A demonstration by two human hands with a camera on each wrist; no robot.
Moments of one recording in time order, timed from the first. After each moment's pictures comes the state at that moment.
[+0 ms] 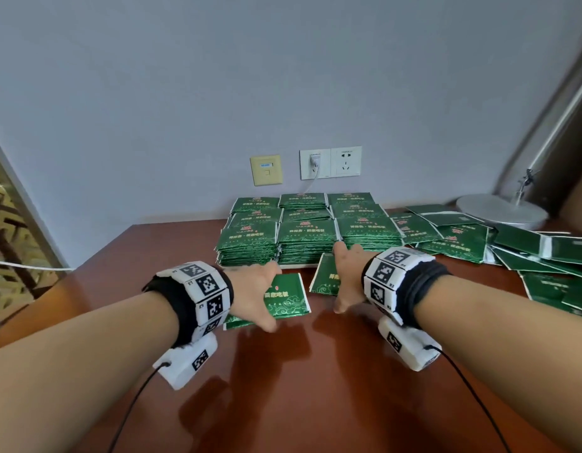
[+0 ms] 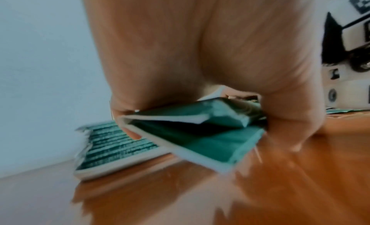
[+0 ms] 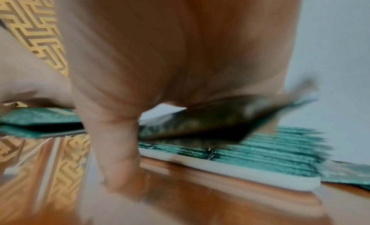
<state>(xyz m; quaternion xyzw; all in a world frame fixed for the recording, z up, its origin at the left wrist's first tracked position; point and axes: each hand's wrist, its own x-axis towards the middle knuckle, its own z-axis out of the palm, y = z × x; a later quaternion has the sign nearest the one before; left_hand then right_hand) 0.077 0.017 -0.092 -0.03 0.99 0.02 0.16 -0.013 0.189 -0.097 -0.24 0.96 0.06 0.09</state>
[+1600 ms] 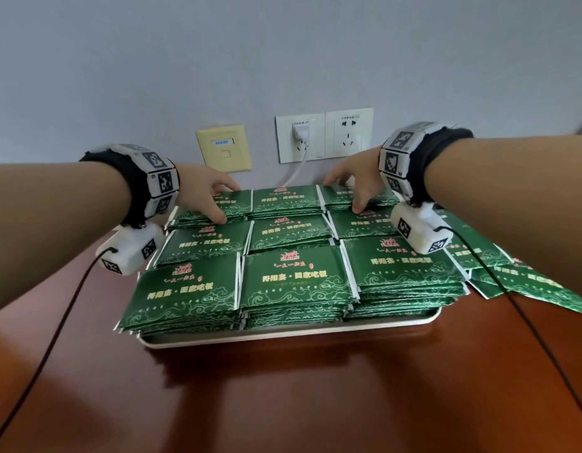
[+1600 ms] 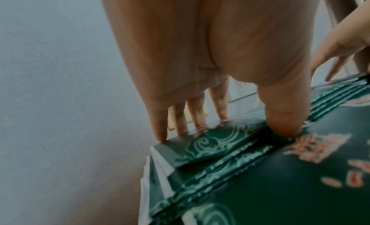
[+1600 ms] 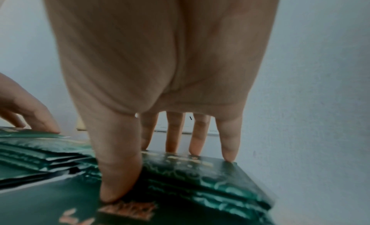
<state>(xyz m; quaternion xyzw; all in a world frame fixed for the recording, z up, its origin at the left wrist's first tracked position) -0.202 -0.120 -0.047 -0.05 0.99 0.00 0.12 -0.292 0.139 -0.046 -0.32 0.94 0.08 0.11</state>
